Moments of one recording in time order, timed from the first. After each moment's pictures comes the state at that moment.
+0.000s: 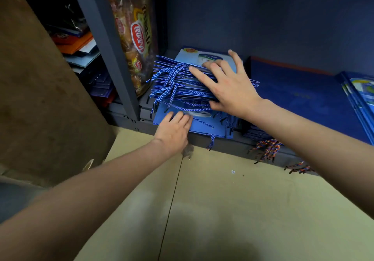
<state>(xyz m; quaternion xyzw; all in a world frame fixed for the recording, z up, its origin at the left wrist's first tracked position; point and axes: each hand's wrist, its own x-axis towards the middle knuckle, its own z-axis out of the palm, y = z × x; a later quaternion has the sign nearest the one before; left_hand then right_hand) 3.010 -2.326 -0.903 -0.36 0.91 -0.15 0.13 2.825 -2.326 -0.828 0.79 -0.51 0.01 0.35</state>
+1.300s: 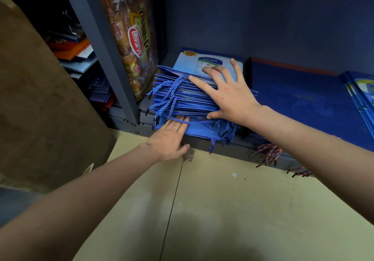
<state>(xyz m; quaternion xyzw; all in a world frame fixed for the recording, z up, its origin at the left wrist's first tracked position) 3.024 -2.339 -0.911 -0.35 0.93 0.04 0.13 2.823 -2.326 -0.836 0.79 -0.56 -0.01 0.24</state>
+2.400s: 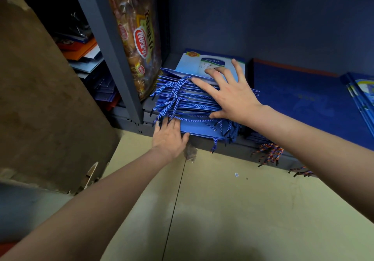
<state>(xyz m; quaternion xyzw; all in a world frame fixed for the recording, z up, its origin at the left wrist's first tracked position) 3.018 -2.330 -0.920 -0.54 0.84 0.07 0.05 2.827 -2.325 -0.835 0.79 -0.56 -0.03 0.25</state>
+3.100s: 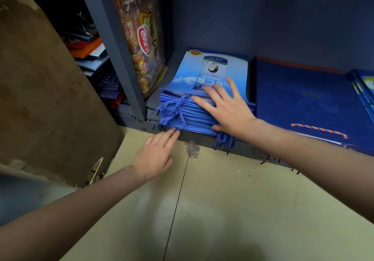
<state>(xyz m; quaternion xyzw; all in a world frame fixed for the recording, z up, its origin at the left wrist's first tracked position) 3.085 -2.298 -0.931 -0.38 0.92 0.02 -0.04 2.838 -2.304 -0.868 0.78 -0.55 -0.10 0.27</state>
